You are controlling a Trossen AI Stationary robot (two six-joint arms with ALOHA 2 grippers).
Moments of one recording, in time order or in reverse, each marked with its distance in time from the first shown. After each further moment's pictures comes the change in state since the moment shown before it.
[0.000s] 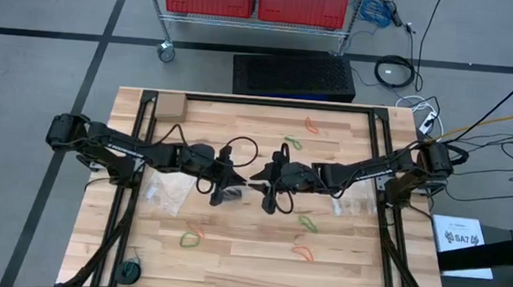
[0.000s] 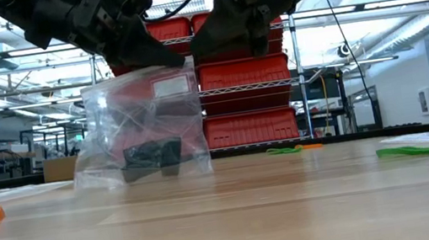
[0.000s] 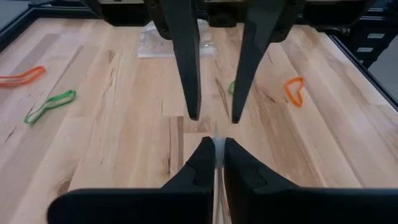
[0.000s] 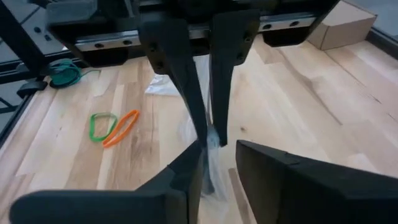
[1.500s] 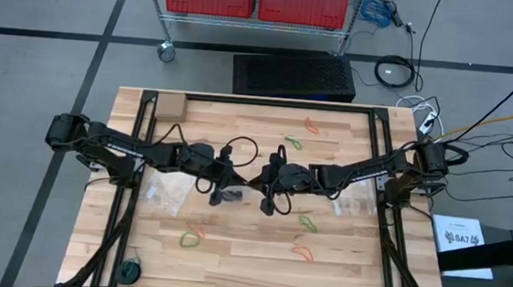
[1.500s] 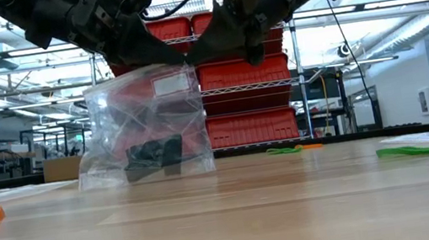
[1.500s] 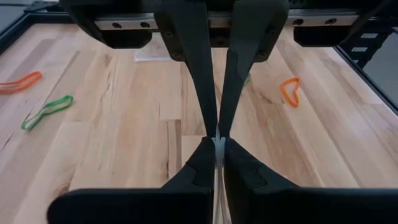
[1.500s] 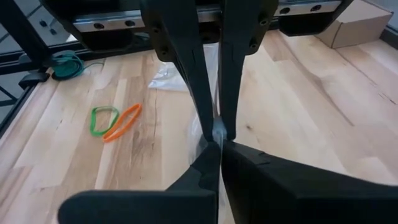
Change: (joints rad) left arm 0.000 -0.002 0.000 0.001 0.022 0.017; right arm -0.006 0.039 -0.001 0.043 -0.020 -0.027
